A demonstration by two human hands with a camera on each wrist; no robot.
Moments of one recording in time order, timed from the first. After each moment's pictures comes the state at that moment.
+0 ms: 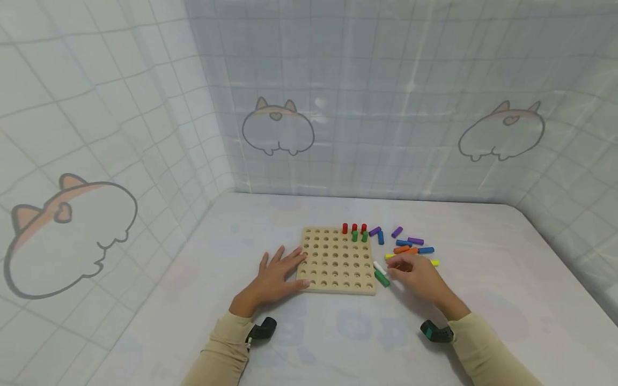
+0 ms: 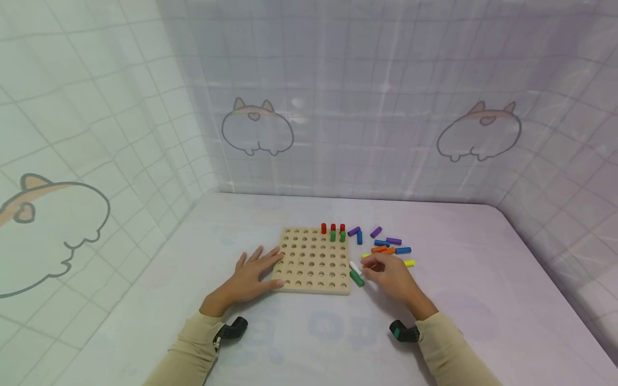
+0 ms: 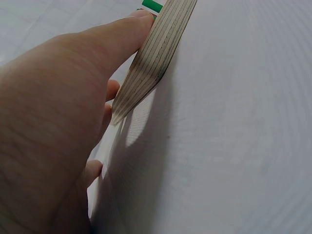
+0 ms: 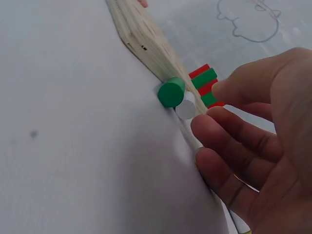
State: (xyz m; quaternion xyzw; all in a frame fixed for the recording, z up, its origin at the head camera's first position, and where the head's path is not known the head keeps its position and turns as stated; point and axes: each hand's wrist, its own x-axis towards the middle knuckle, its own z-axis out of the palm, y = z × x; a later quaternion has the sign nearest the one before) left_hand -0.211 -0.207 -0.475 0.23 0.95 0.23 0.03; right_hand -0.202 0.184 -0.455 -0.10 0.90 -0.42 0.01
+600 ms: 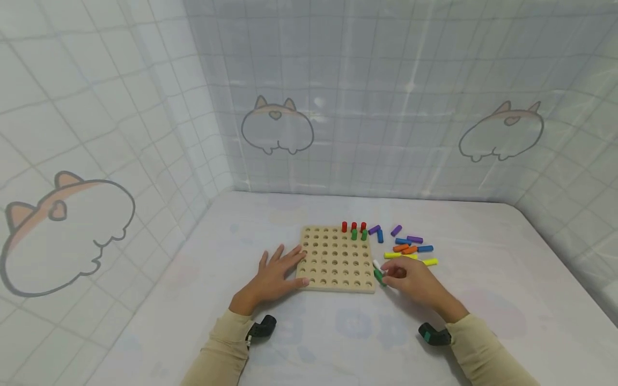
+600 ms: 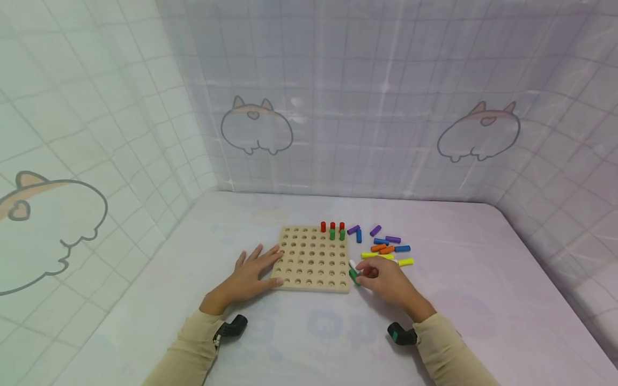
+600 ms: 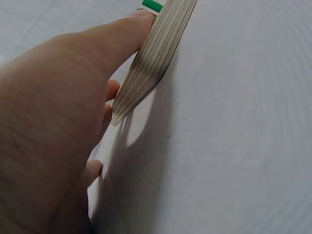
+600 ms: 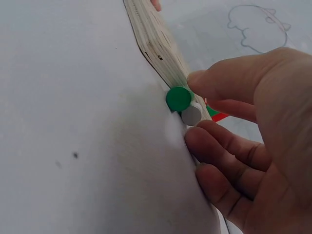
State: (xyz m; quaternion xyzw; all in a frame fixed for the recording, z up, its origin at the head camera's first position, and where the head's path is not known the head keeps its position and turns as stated) left_hand -0.210 -0.208 -0.474 0.23 0.94 0.23 0.03; right_hand -0.192 0.175 -0.452 -0.11 0.91 -0.39 0.06
